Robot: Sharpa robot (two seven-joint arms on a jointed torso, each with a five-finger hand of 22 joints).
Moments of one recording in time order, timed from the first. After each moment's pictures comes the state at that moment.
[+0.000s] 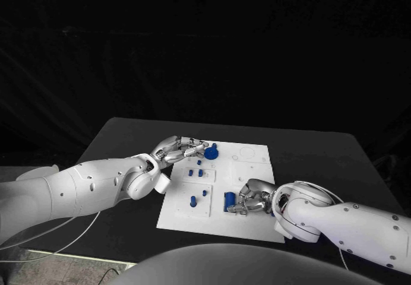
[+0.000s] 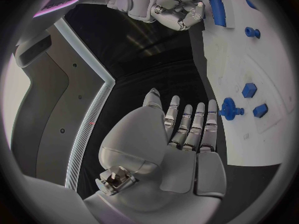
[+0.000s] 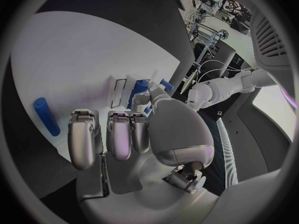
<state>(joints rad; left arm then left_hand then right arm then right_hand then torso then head) 0.97 -0.76 -0.16 1.27 -0.30 -0.06 0.55 1.43 0.22 -0.28 0.29 0.34 0.73 0.16 0.16 0.21 0.27 0.19 0.67 0.06 0.36 0.23 0.52 0.07 0.15 0.46 0.29 0.09 0.78 0.91 -0.75 -0.10 1.65 -1.18 -0.16 -0.44 1.14 -0.01 0.08 0.09 0.15 1.09 -0.01 0.84 1.31 1.47 -0.07 1.57 1.31 1.46 -0.13 1.52 1.31 0.01 1.46 -0.01 1.48 1.31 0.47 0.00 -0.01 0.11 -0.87</state>
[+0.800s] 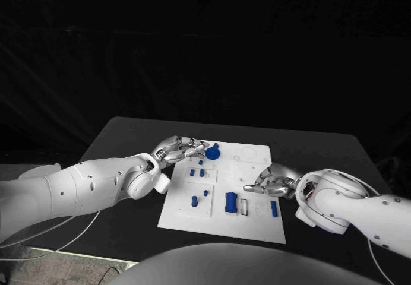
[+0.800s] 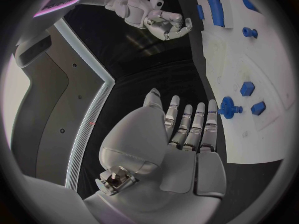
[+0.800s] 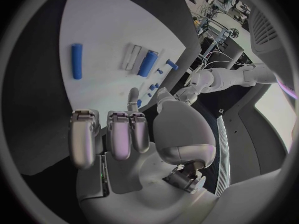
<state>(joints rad) 0.97 -0.77 -0.16 1.27 -0.31 -0.06 0.55 1.44 0.22 -0.28 0.29 0.34 0.73 0.16 0.16 0.21 0.27 0.19 0.67 0.06 0.37 0.23 0.52 0.07 0.15 0.46 0.29 0.10 0.78 1.01 -0.89 -0.09 1.73 -1.20 -0.20 -0.45 1.00 -0.03 -0.01 0.28 0.10 0.94 0.02 0.36 1.08 1.47 -0.05 1.57 1.31 1.47 -0.11 1.52 1.31 0.01 1.47 -0.01 1.48 1.31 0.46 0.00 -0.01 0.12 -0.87</state>
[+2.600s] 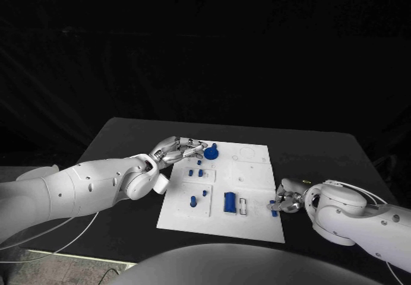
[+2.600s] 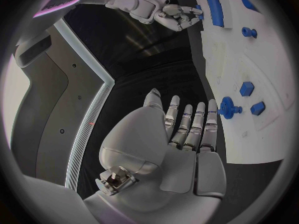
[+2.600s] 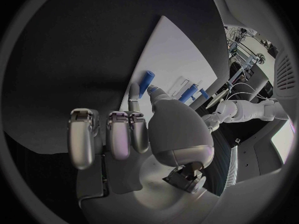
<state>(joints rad) 0.97 -0.77 -0.16 1.27 -0.31 -0.06 0.55 1.45 0.22 -0.28 0.29 0.35 0.73 0.16 0.16 0.20 0.28 0.19 0.67 0.06 0.37 0.23 0.52 0.07 0.15 0.47 0.29 0.10 0.77 0.92 -0.92 -0.10 1.69 -1.47 -0.07 -0.61 1.11 -0.02 0.06 0.16 0.38 1.09 0.02 0.22 0.95 1.47 -0.05 1.57 1.31 1.47 -0.10 1.52 1.31 0.01 1.46 0.01 1.48 1.31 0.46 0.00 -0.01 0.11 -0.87</state>
